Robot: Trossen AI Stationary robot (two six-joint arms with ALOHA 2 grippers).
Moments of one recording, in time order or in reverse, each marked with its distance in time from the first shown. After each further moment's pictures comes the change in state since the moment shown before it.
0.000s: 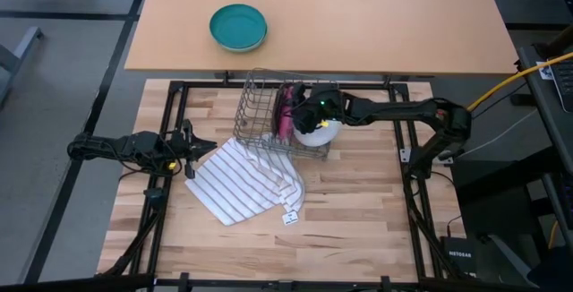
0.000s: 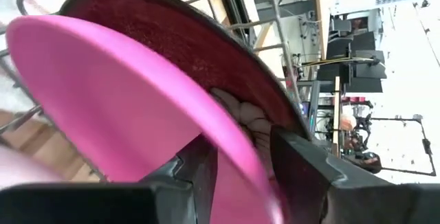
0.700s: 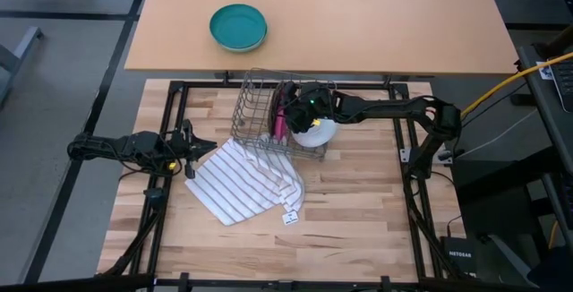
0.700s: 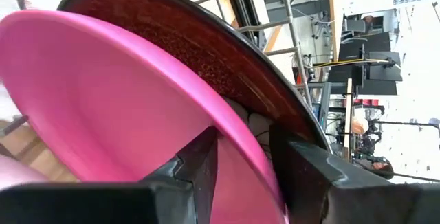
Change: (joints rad) left arm 0.000 0.000 0.000 0.000 0.000 0.002; right arm 0.001 0.097 0.114 -0.064 0.002 0.004
